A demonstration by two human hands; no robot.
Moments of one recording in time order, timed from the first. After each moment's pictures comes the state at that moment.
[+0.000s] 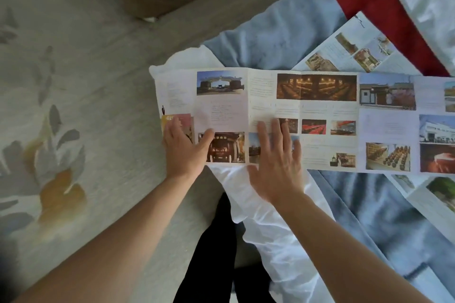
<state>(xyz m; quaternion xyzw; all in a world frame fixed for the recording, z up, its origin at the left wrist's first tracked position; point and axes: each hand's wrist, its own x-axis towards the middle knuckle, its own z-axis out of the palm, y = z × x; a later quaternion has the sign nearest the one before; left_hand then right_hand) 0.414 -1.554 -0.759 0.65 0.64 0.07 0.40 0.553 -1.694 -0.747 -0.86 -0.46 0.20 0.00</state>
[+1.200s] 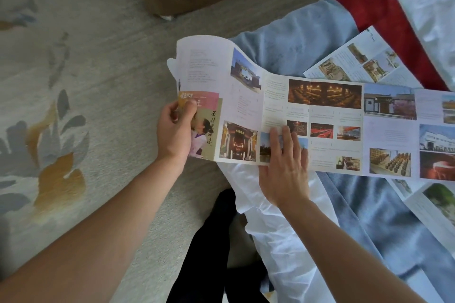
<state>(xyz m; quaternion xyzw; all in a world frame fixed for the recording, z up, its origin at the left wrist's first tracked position) 0.382 -1.541 -0.721 0.42 0.61 0.29 0.60 0.535 -1.717 -0.742 -0.87 -0.46 0.19 0.03</state>
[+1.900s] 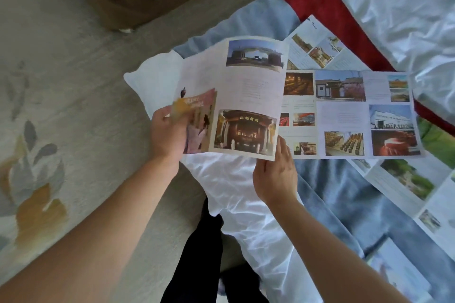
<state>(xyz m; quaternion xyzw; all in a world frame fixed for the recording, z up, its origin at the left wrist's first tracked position) 0.457 -1.561 -0.711 0.48 0.62 0.21 0.58 0.568 -1.749 -0.722 -0.90 -0.32 0.17 0.25</state>
